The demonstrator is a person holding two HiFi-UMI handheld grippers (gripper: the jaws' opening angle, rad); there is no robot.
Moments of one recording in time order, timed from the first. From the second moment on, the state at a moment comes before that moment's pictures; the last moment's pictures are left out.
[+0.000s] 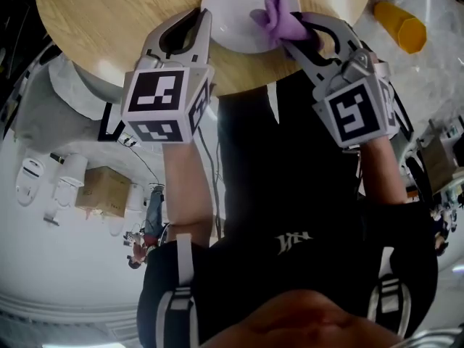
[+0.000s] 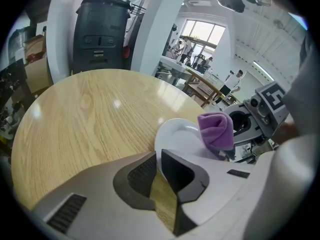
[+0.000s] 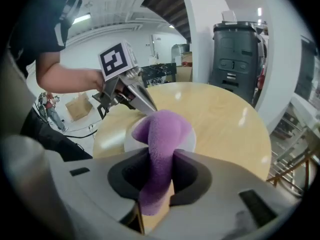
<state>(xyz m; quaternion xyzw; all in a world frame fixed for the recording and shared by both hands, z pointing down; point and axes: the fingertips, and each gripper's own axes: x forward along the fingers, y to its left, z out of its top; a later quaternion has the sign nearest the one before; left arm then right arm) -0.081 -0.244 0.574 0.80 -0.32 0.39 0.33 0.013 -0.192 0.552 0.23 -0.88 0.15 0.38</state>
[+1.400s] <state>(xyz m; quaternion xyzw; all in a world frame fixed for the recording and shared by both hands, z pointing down) -0.082 -0.247 0.575 0.81 -0.30 0.40 0.31 0.026 -0.171 0.554 0.24 -0.87 0.16 0.41</state>
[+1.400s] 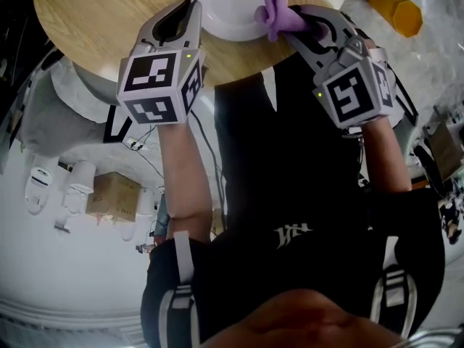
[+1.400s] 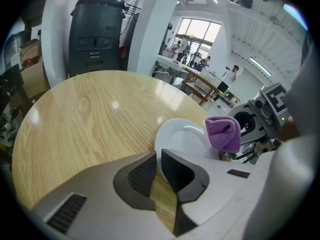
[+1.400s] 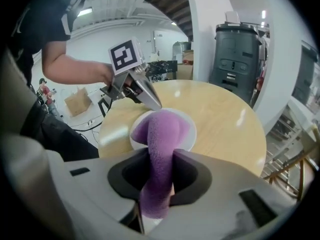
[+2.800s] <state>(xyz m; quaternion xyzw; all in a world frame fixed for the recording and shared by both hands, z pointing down) -0.112 -0.254 0.219 0.90 -0.43 0.00 0.11 0.115 -0.272 0.240 0.25 -0.97 0.02 0.03</state>
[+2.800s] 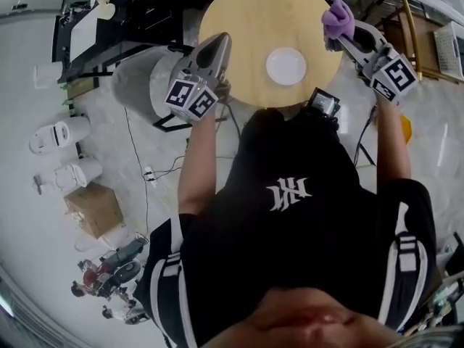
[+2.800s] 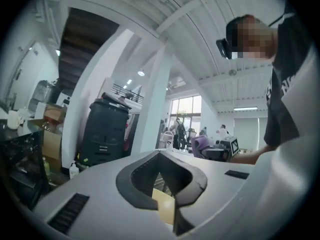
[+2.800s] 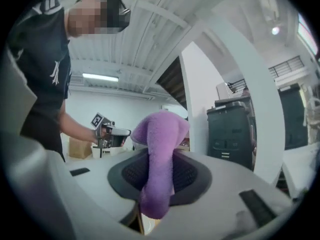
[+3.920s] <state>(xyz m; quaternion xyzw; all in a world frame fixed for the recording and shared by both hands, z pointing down) -0.173 -0.103 0.230 0.94 -0.30 -0.08 0.10 0.090 -0.087 0.219 0.36 -0.93 0.04 0.02</state>
